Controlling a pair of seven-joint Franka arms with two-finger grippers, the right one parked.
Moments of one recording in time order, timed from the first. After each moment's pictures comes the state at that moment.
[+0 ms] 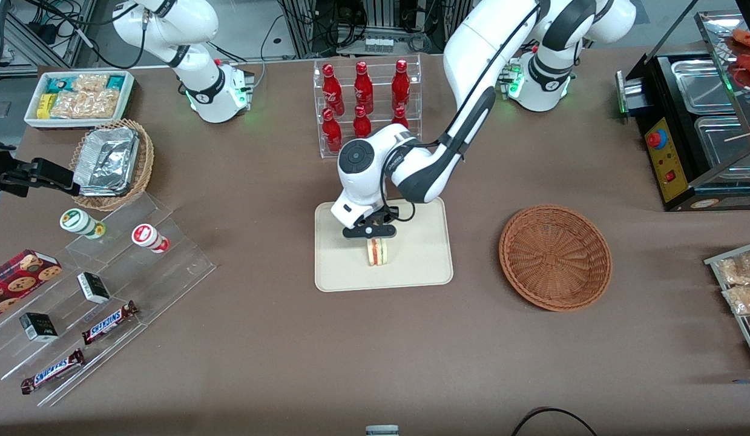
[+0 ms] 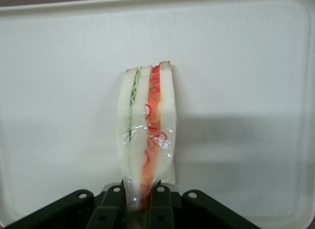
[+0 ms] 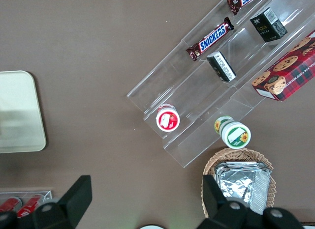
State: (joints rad) arm -0.79 0.75 -0.10 -1.45 0.14 2.15 -0.94
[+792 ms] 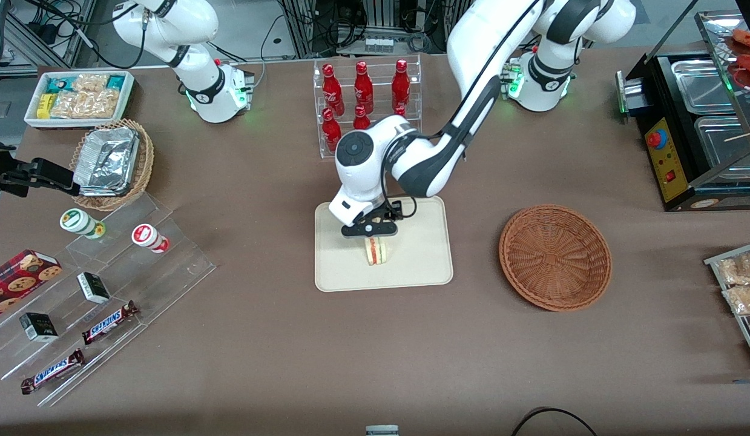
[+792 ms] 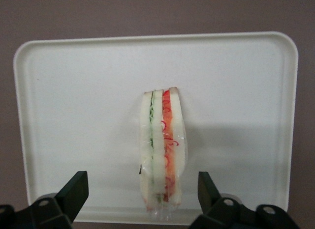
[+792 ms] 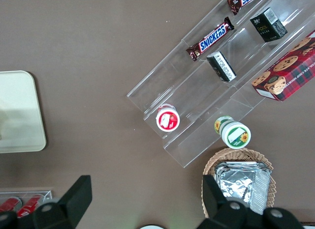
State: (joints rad) arm -0.77 0.67 -0.08 -1.41 0.14 2.06 -0.95
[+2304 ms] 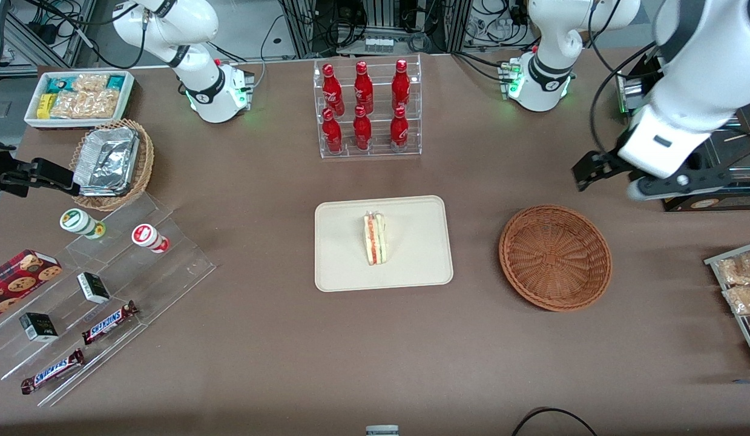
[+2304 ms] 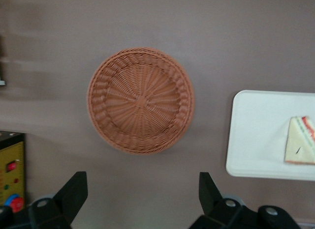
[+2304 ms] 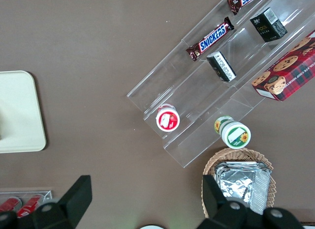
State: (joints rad) arm -0.12 -0.04 -0.06 -1.67 0.03 1.62 -0.27
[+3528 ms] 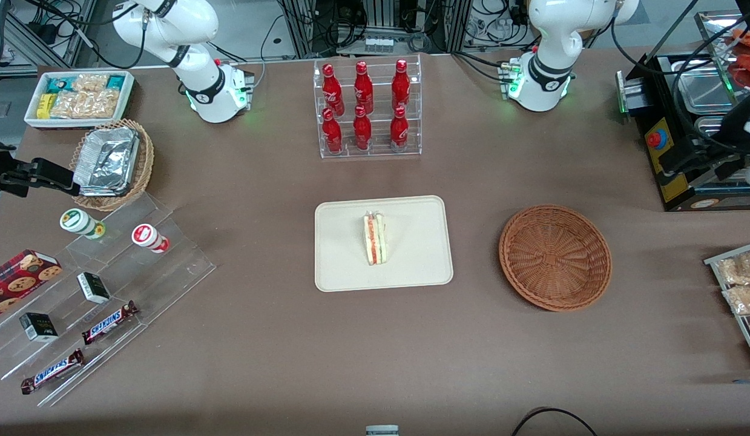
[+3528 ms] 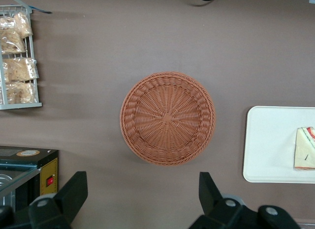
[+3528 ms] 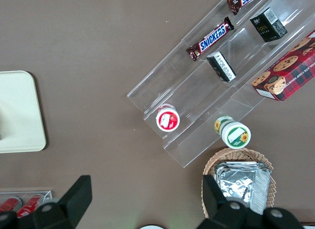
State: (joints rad) arm 0.03 0.02 -0.06 -1.47 0.01 1.54 -0.11
